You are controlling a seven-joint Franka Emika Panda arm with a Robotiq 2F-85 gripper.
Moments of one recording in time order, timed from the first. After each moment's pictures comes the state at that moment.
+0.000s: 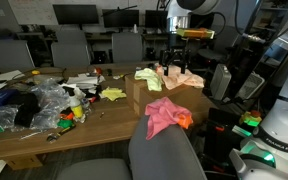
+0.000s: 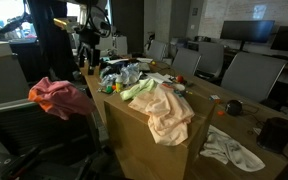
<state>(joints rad) -0.08 -0.25 -0.04 -2.35 0.18 1.93 0.40</state>
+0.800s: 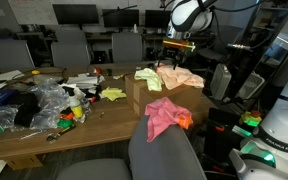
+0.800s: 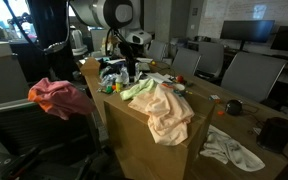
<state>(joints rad) -0.22 -0.02 -0.11 -2.30 0.07 2.40 0.77</state>
